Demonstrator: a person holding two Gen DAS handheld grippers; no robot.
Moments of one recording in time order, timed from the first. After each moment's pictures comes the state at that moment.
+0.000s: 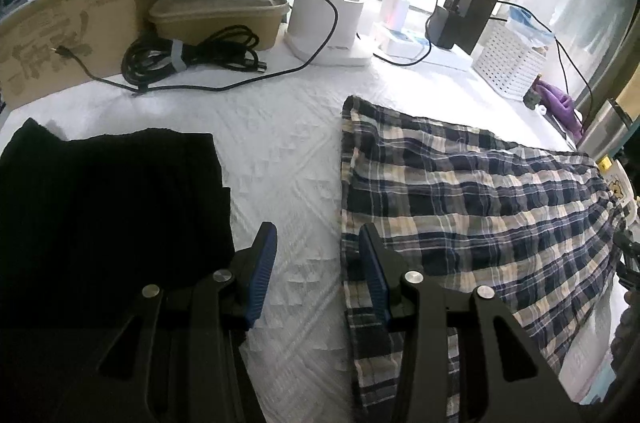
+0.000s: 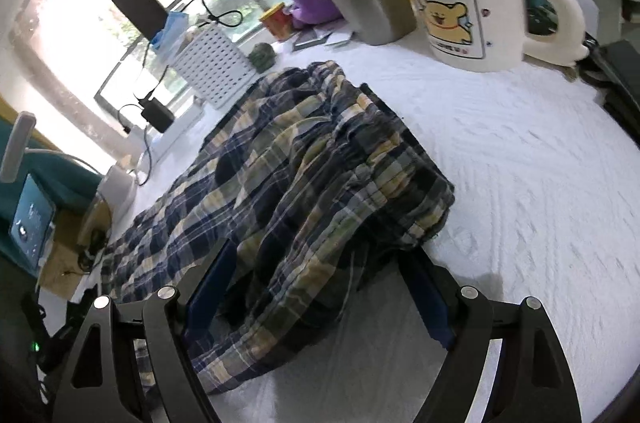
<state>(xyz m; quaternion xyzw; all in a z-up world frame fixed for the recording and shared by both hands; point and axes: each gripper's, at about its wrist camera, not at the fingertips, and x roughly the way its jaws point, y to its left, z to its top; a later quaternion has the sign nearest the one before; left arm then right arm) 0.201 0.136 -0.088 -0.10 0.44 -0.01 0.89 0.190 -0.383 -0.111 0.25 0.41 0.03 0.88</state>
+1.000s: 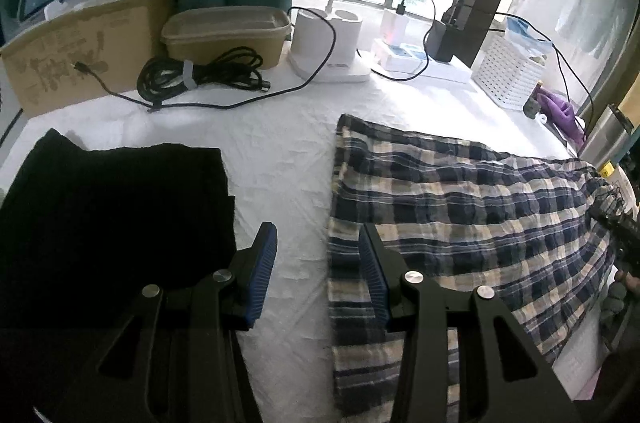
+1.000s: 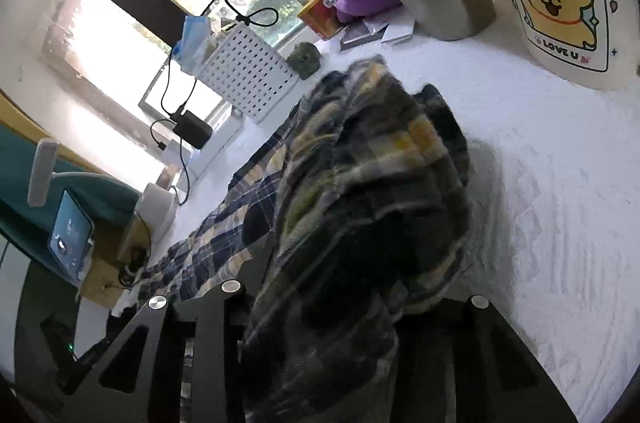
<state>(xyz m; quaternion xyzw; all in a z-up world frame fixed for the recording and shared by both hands) 0.188 0.123 -0.067 -0.09 0.43 0.02 0.90 0.261 -0.380 -0.130 0.31 0.39 0.14 0.86</state>
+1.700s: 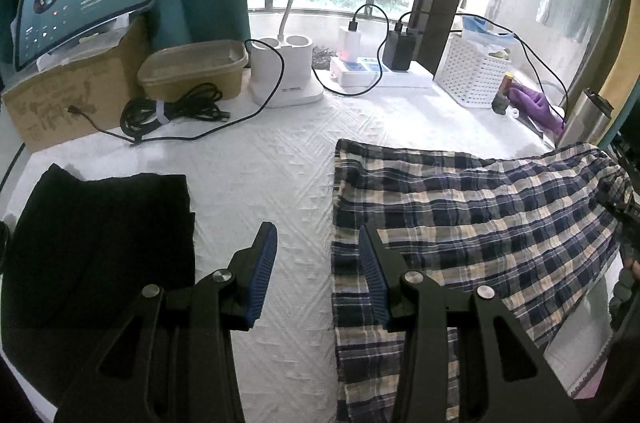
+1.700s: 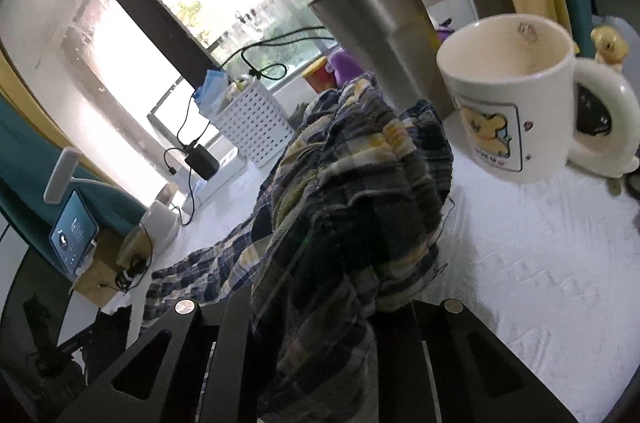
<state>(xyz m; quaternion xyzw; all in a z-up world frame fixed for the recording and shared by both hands) 0.179 0.080 -0.039 -0.06 0.41 0.01 0.91 0.224 -0.427 -0.086 0.26 0.32 0.12 0.90</state>
